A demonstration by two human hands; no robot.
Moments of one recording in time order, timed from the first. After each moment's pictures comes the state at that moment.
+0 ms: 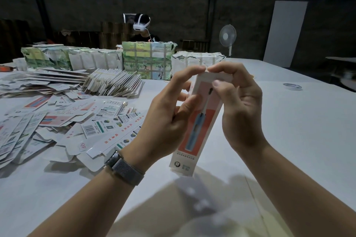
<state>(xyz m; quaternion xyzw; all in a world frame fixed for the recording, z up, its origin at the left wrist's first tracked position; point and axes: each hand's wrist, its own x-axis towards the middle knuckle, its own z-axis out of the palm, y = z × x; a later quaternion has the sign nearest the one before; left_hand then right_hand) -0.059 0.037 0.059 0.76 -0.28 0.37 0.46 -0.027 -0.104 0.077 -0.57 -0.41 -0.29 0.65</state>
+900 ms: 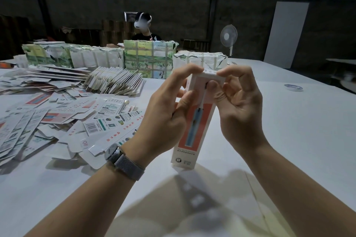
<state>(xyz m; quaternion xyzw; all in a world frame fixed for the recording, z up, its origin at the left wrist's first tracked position) -0.058 0.043 0.061 0.76 -0.27 0.39 0.45 -0.024 -0.106 0.070 -0.62 -0.40 -0.31 0.60</state>
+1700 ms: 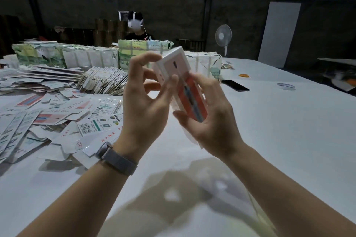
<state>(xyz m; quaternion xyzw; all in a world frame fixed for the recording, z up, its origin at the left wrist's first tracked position) -0.058 0.048 0.069 0.68 -0.18 0.50 0.51 -0.017 -0.098 0.048 -0.74 -0.41 -0.36 0.41</state>
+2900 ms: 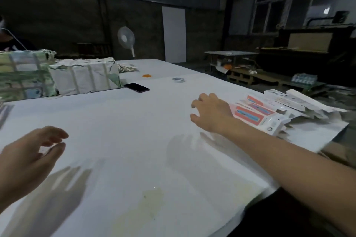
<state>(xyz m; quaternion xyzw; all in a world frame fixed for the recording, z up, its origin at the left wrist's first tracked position) 0.041 0.114 -0.035 0.90 -0.14 0.24 0.33 -0.007 -0.352 0.059 -0.98 0.02 -0.17 -0.05</state>
